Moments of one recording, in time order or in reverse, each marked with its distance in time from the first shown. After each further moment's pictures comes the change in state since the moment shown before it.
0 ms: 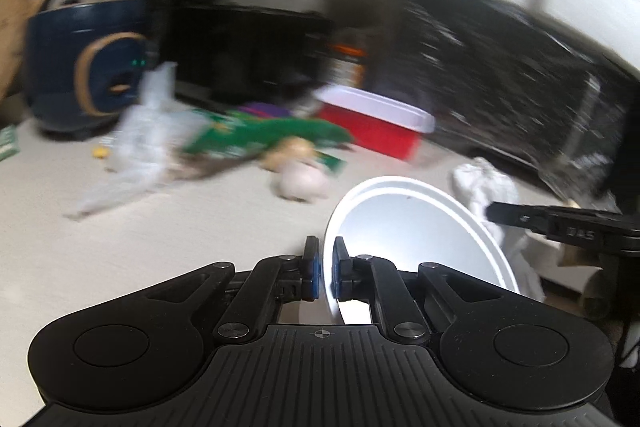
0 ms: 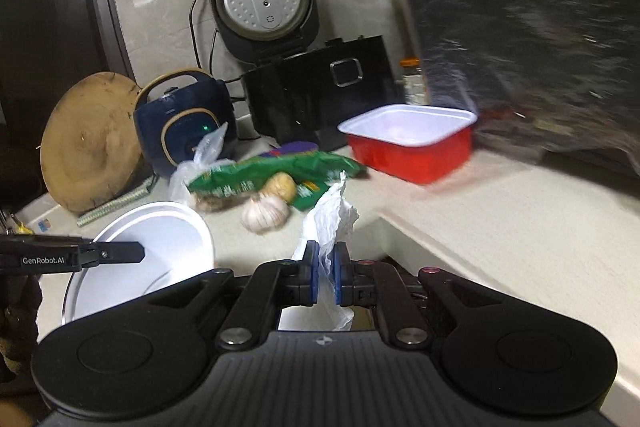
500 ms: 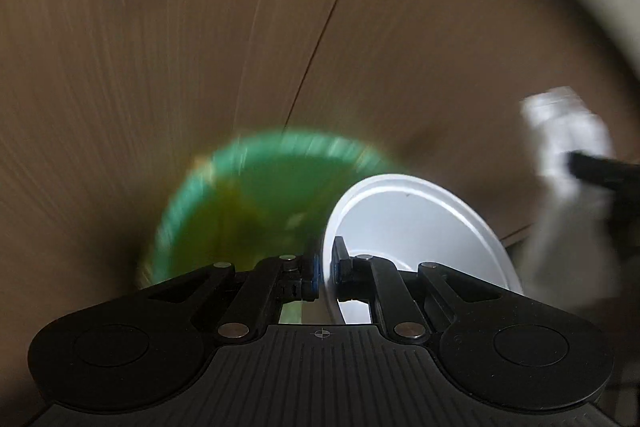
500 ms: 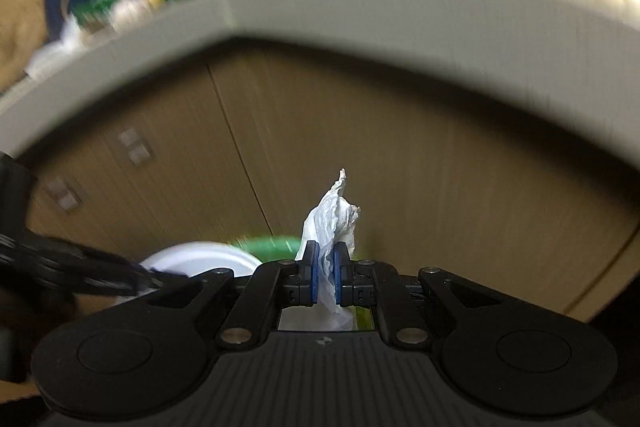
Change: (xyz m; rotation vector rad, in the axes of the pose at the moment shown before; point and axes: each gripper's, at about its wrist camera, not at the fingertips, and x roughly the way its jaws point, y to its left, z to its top) left arm 0.219 -0.034 -0.211 -0.125 0.507 -0.108; right arm -0.016 -0.083 -0.175 0.056 0.255 -0.281
